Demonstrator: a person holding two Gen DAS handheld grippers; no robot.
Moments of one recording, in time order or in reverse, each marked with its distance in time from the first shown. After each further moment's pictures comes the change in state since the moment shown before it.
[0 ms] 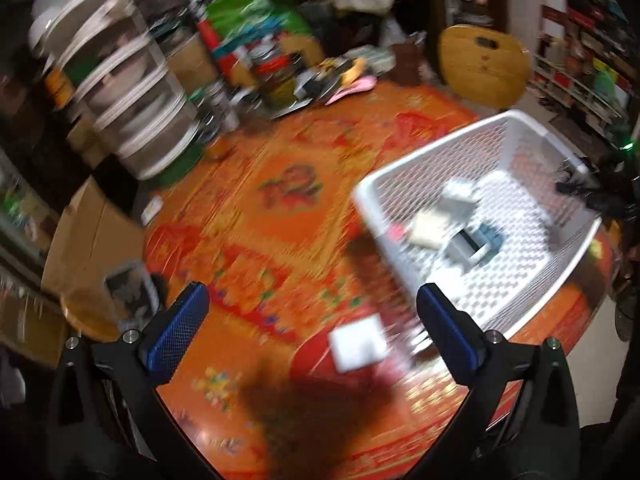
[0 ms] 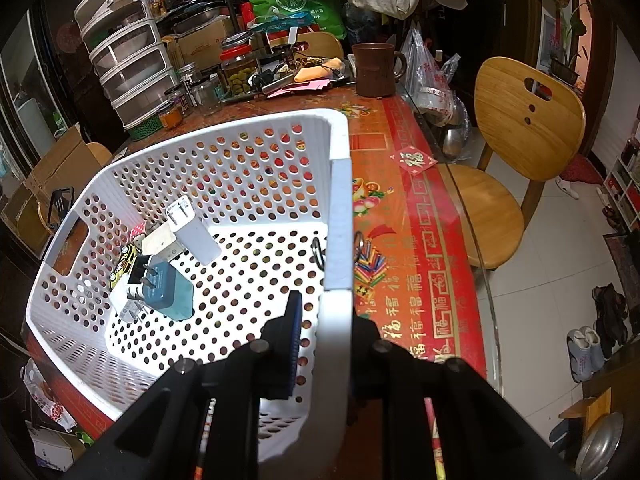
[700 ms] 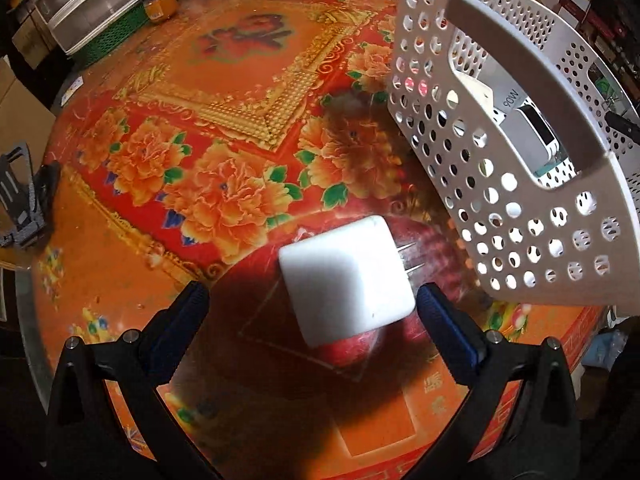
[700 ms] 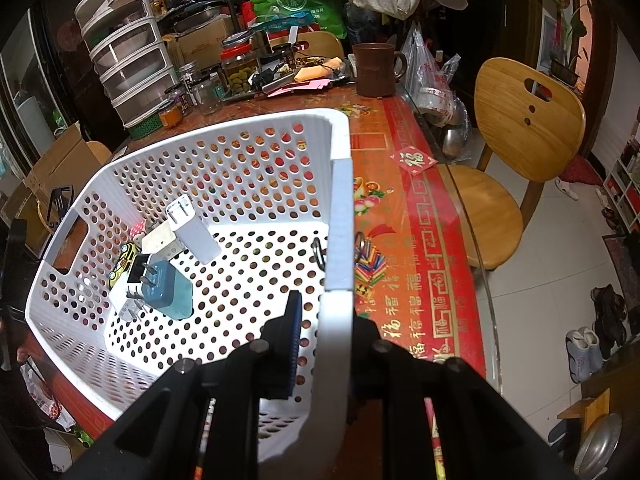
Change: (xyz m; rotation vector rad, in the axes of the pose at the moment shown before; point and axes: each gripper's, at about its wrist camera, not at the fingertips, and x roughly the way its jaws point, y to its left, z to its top) left arm 0.155 -0.019 -0.082 -0.093 0.270 -0.201; right arm -0.003 0.002 0.000 -0.005 0.004 -0.005
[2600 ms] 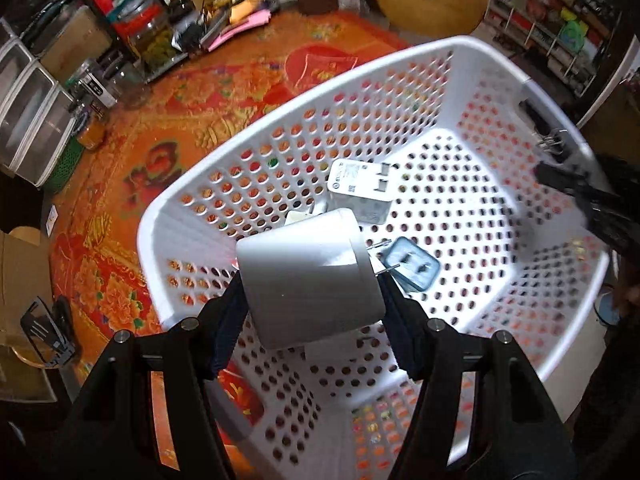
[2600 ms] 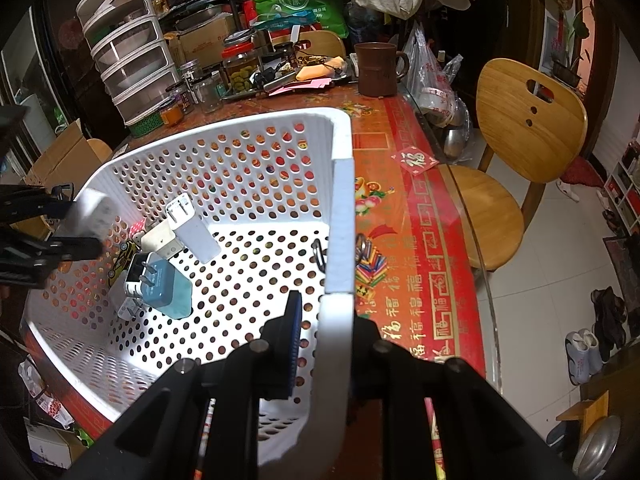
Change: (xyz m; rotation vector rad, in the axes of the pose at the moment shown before) left arm -0.048 -0.148 0.123 0.225 -0.009 0.038; right arm 0.003 0.001 -0.001 -0.002 0.000 0.003
